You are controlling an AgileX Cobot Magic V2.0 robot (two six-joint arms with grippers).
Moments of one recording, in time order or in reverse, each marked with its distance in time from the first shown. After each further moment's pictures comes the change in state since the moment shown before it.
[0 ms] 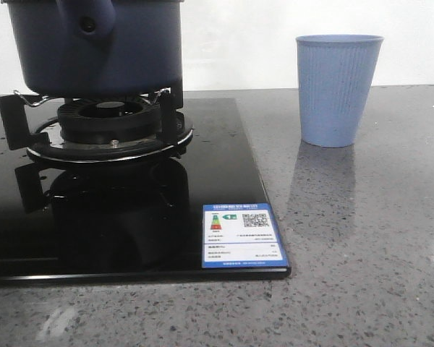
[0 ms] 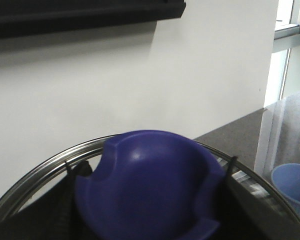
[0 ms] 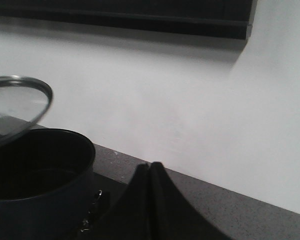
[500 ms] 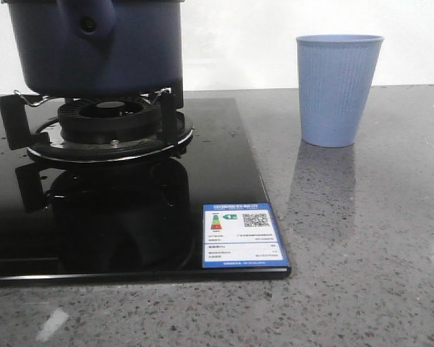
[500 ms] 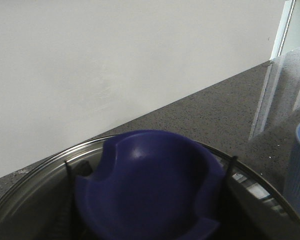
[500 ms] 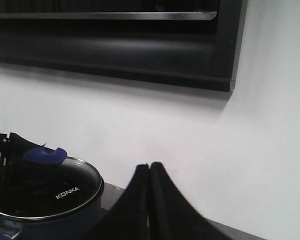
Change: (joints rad) left arm 0.000 0.194 -0.042 0.006 0.015 0.006; right arm 0.013 -0.201 0.053 0.000 0.018 0.000
